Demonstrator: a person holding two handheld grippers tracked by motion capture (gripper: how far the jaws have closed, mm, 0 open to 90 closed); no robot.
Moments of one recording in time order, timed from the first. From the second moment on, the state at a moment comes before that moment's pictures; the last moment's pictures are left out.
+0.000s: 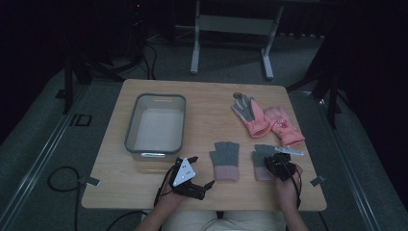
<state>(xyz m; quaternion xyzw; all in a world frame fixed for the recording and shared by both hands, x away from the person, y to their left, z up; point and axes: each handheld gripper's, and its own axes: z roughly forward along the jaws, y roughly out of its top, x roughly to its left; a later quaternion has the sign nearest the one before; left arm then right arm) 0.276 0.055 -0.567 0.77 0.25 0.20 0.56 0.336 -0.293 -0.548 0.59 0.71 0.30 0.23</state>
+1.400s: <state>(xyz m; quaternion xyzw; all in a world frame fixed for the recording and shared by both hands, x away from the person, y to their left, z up) 0.276 0.055 -0.567 0.77 0.25 0.20 0.56 0.345 -0.318 -0.543 0.47 0.81 0.30 0.18</state>
